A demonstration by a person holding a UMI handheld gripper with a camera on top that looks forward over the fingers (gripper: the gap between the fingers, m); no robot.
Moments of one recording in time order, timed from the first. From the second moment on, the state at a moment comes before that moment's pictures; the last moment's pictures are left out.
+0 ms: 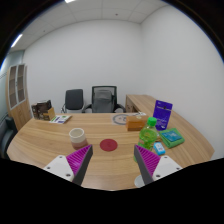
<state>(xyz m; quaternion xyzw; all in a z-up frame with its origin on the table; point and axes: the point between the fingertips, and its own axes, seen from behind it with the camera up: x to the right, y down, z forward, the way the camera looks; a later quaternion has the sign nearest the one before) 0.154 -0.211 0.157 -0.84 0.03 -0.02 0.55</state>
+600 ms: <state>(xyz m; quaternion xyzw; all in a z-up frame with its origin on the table) 0.285 -0.101 0.068 -0.81 0.02 -0.02 0.58</state>
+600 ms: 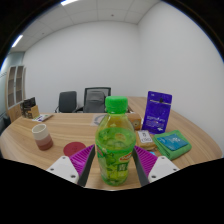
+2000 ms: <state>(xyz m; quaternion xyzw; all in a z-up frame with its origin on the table) 0.153 0.017 0.121 -0.56 -0.57 -0.52 0.30</state>
